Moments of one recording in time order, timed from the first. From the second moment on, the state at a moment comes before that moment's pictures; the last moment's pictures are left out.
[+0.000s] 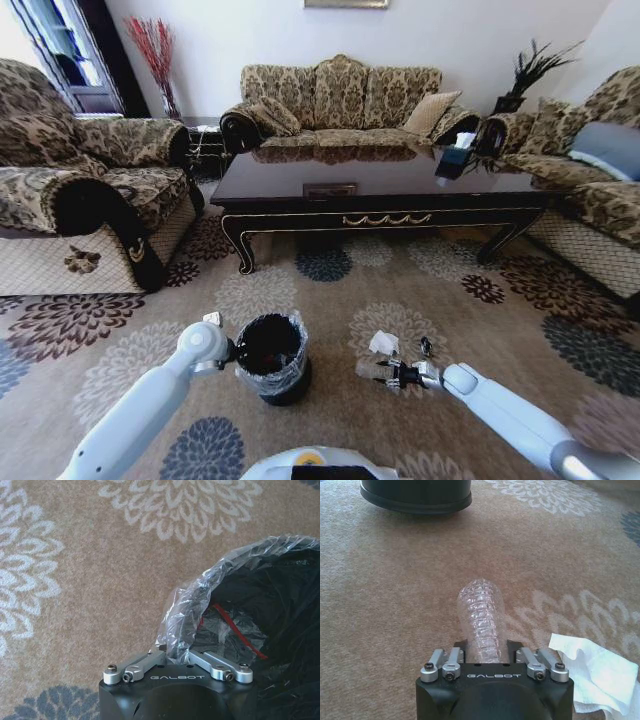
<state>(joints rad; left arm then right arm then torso) 1.01 -0.89 -0.16 -1.98 -1.93 0.74 -1.34 -0.82 0.75 -0.29 1.00 0.20 0.37 -0.65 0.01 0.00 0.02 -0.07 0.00</state>
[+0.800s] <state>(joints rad) 0.97 -0.91 -0.10 -2.00 -1.93 0.74 -1.34 -1.06 0.62 0.03 1.38 0.52 0.27 -0.61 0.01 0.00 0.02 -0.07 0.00</state>
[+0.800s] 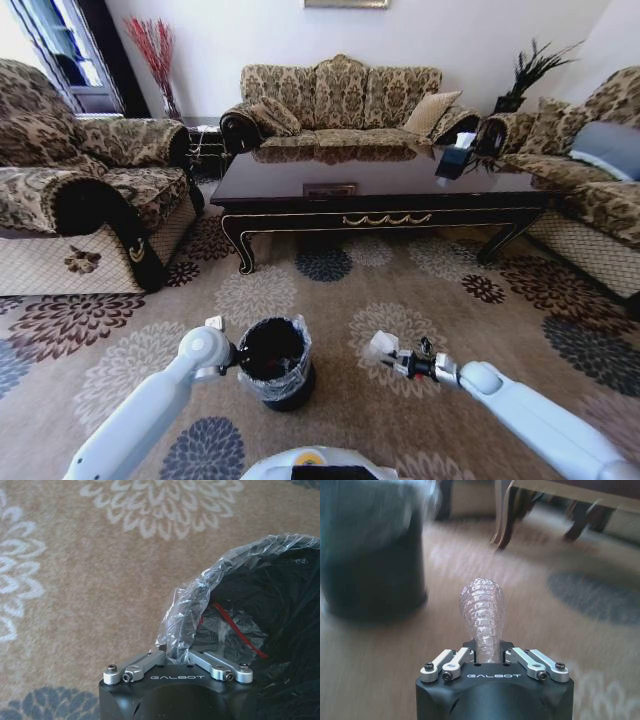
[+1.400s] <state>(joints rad) 0.80 -0.99 0.07 -1.95 -1.93 0.74 -1.37 -1.33 0.65 0.37 1.84 0.83 0.18 -0.52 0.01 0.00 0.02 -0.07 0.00</state>
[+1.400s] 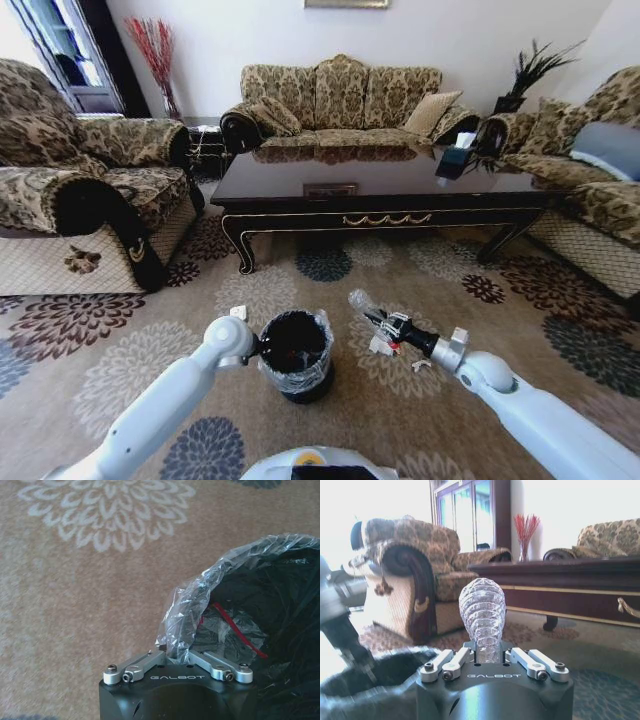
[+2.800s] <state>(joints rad) 0.54 -1.20 0.38 -1.80 -1.94 0.74 -1.42 -1.43 0.82 0.39 2.08 0.90 0.12 -0.34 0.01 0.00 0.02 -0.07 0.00</state>
